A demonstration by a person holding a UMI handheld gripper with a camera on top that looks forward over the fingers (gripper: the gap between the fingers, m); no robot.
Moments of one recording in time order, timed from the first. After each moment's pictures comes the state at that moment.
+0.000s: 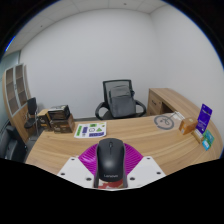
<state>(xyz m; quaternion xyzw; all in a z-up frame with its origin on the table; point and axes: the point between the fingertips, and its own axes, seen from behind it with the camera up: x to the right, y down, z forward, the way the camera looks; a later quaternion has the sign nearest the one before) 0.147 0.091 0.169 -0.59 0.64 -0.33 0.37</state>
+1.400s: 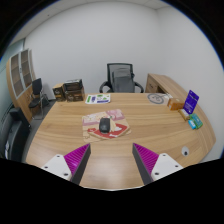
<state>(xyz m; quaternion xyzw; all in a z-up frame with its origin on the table) -0.085 0.114 0.174 -0.64 0.65 -0.28 0.29</state>
